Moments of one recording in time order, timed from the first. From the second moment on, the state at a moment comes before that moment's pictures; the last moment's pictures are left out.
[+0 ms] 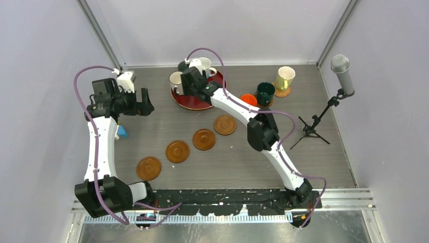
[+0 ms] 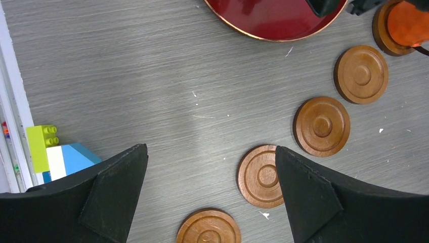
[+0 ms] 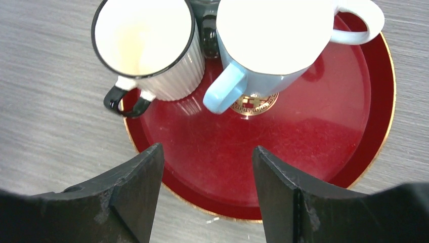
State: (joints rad) left arm 0.23 1.22 1.25 -0.77 0.45 0.18; right arm 0.79 2.43 2.31 -0.46 0.39 0.33
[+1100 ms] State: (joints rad) left arm 0.23 1.13 1.21 -0.83 0.38 0.21; right arm 0.70 2.60 2.32 -0.31 0.50 0.24
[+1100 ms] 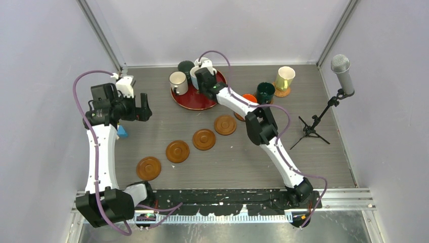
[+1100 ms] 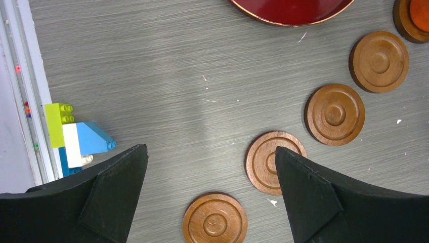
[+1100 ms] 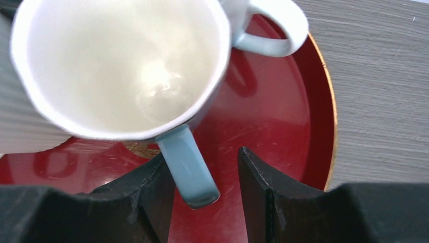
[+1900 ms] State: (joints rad) left arm 0.23 1.15 1.21 -0.83 0.39 0.23; right arm 0.65 2.57 2.32 -0.36 0.20 0.10
